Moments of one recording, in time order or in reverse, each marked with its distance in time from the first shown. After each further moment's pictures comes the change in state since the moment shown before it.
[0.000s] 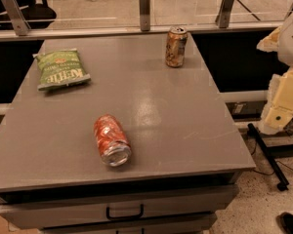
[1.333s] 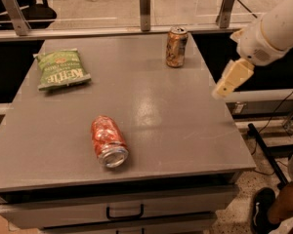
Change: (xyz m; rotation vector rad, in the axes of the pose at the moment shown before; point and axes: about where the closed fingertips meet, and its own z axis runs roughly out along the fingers) arm -0.026 -0.122 0.099 0.151 -0.239 0.104
